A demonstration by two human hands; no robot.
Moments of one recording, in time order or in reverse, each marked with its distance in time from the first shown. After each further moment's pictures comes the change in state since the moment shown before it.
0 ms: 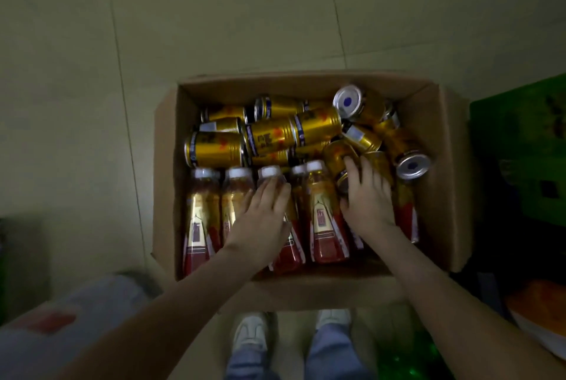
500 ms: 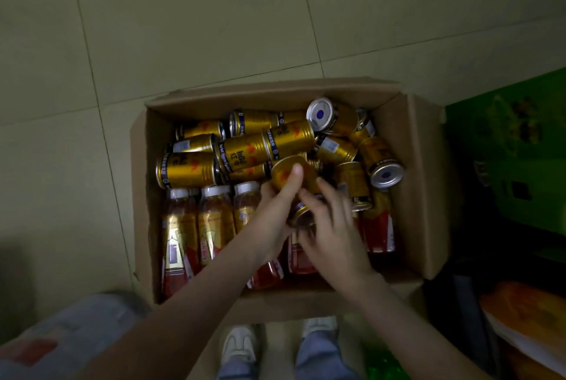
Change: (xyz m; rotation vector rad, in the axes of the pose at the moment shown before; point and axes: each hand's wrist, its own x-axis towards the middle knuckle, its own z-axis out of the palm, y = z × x) left_hand 0.038 0.055 -0.053 -1.895 -0.239 -0.393; right_hand -0.052 -0.024 -0.039 0.398 0.321 -0.293
